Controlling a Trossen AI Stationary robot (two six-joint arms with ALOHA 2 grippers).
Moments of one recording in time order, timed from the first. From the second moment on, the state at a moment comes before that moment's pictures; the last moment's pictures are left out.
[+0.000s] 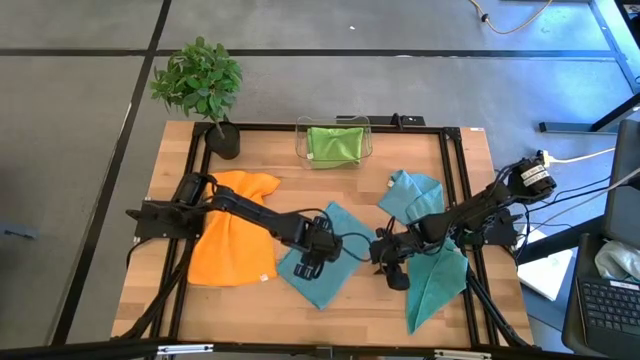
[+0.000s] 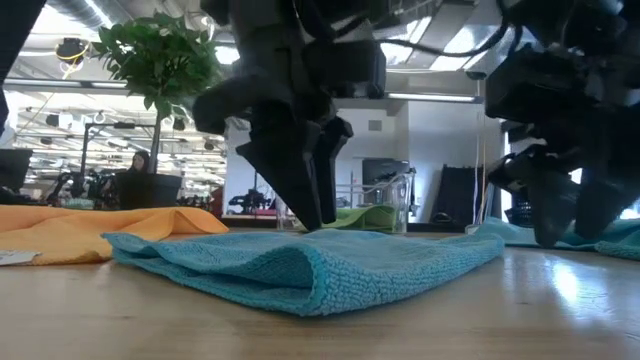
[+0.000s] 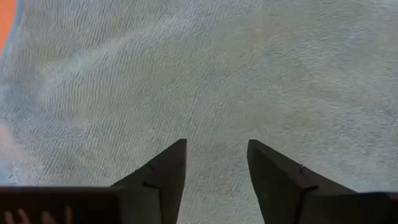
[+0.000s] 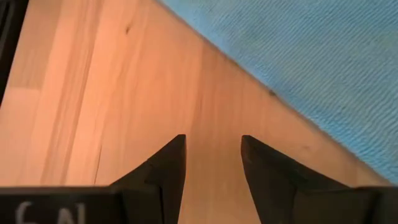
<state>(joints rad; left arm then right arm) -0.23 2.04 1.47 -0.65 -0.08 0.11 0.39 1.51 0.60 -0.05 -0.10 0.36</state>
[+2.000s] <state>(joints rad) -0.32 1.98 1.46 -0.73 -0.15 -0.46 0.72 1.56 0.70 0.18 0.28 -0.07</state>
